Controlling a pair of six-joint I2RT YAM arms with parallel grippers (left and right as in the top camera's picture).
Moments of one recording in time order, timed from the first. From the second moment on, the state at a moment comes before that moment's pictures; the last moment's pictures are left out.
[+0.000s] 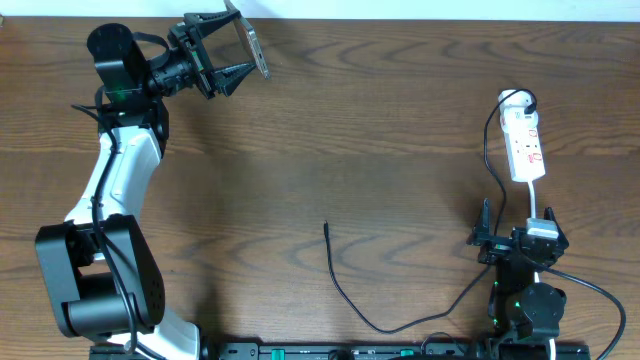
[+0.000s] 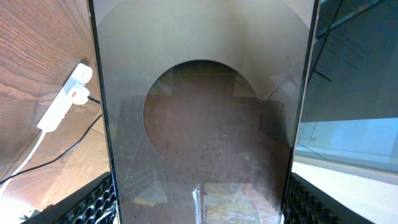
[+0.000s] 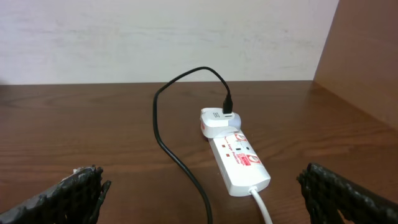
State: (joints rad) left arm 0.13 1.77 1.24 0.46 1.15 -2.03; right arm -0.02 0.01 0.01 -0.06 0.15 -0.03
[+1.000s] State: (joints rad) left arm 0.13 1.77 1.24 0.46 1.17 -2.00; right arm -0.02 0.69 0.50 0.01 -0.23 0.08
